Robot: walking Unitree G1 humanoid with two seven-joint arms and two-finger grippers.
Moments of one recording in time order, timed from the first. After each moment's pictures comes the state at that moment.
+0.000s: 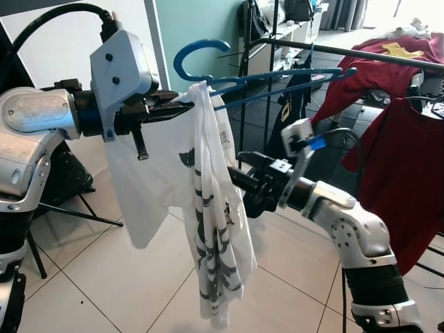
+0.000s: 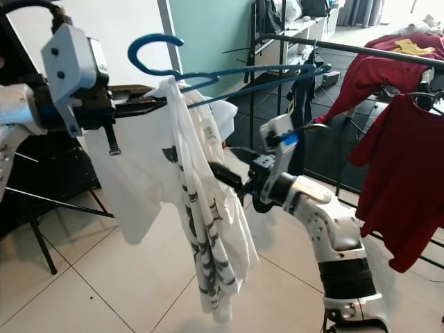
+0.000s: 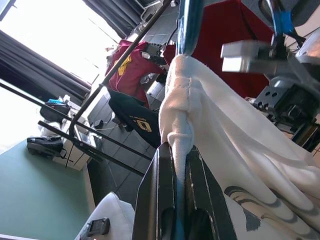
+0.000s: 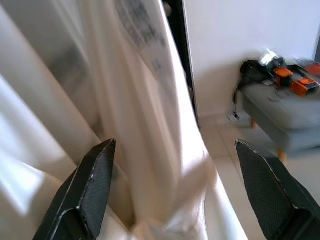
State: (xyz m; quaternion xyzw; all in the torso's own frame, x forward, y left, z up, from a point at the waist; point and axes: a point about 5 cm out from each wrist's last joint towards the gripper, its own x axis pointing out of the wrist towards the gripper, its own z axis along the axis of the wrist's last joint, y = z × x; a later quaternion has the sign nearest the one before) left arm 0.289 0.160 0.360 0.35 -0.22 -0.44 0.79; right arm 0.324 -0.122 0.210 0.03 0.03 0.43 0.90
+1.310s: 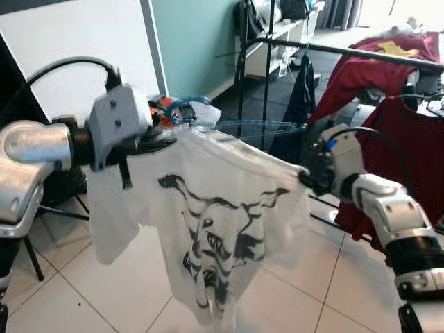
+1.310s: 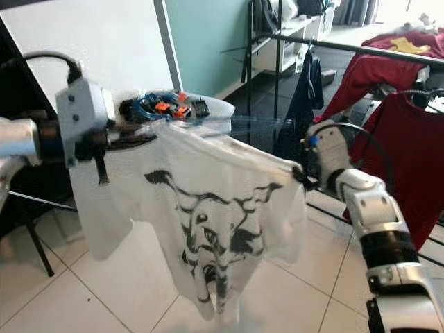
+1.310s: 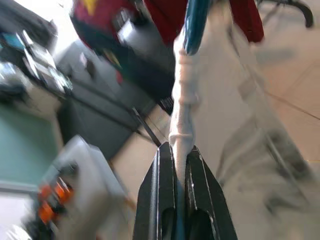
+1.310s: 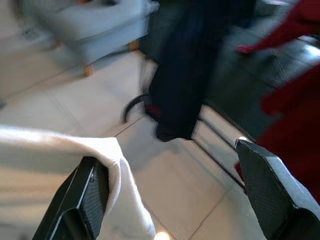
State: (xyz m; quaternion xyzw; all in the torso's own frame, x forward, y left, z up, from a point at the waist) left arm 0.296 0.198 0.282 0.37 -0.06 -0.43 0.82; right arm 0.362 -0.276 0.209 -0.13 0.14 0.03 0.98
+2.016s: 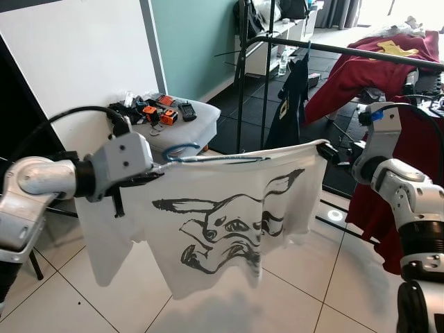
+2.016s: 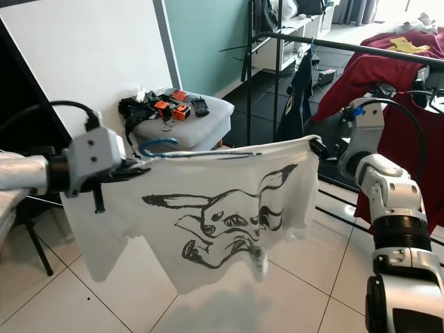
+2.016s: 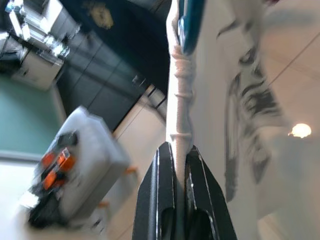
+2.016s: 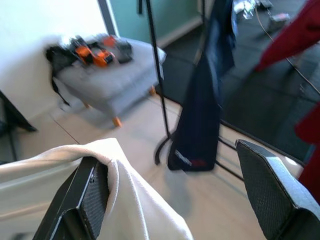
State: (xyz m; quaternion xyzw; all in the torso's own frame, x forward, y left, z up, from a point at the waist) left arm 0.302 0.193 0.259 0.42 -0.03 -0.40 0.81; right arm 0.370 -0.268 0.238 0.01 0.06 0.06 1.00
